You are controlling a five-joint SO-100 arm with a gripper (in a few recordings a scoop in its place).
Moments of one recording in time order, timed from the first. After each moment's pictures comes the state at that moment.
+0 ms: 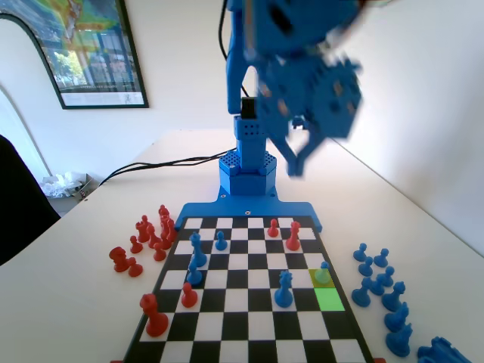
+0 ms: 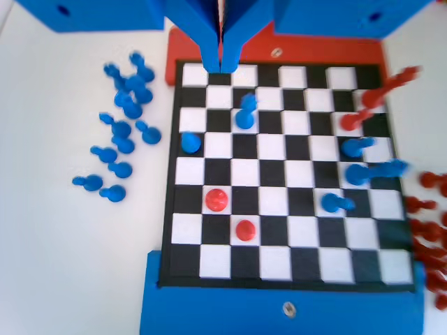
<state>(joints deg) -13.8 83.7 92.3 75.7 -78.1</state>
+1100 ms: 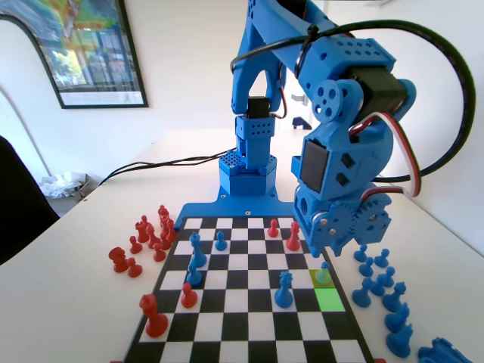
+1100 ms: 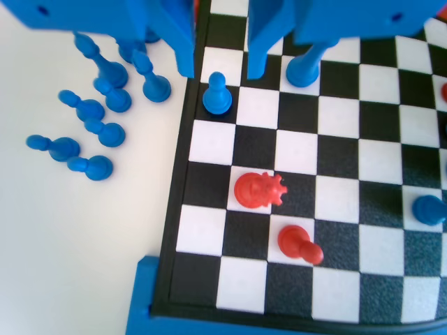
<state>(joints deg) -19.4 69.0 97.0 60.2 -76.9</state>
